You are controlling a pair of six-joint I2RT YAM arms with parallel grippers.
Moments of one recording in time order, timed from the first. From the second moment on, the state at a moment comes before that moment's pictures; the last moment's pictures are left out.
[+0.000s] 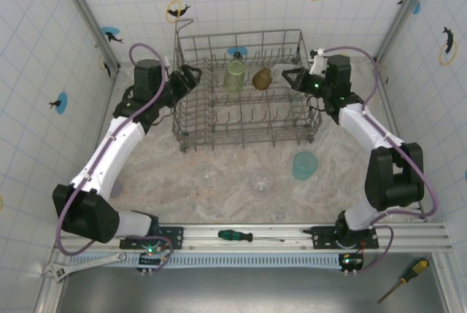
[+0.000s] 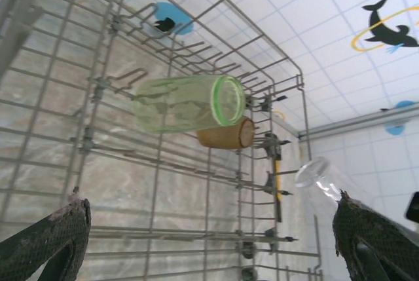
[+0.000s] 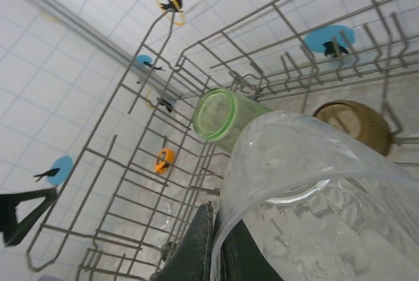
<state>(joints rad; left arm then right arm) -0.29 1.36 1.26 -0.37 0.25 -0.85 0.21 1.58 1.14 0.15 -0.64 0.60</state>
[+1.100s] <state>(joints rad) -0.48 1.60 1.26 0.07 0.46 -1.21 0.31 1.66 0.98 0.85 -0.85 1.01</state>
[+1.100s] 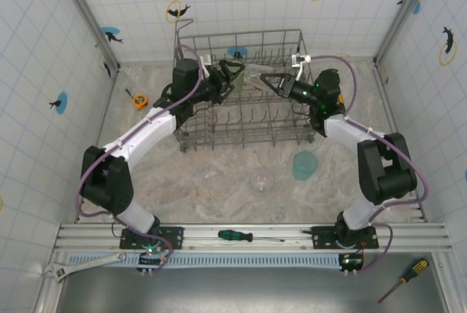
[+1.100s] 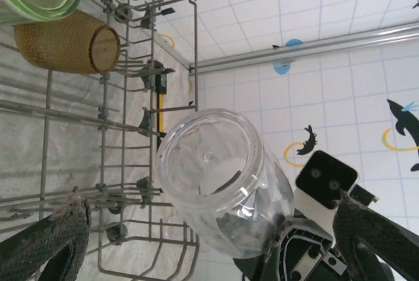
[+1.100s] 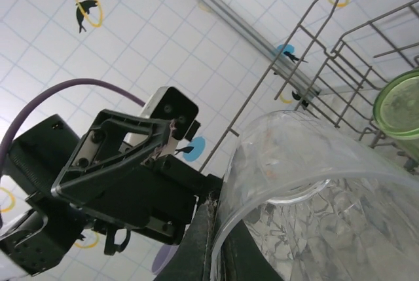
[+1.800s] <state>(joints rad) -0.51 1.67 1.24 0.24 0.51 -1.32 0.32 1.71 0.94 1.10 -0.85 1.19</state>
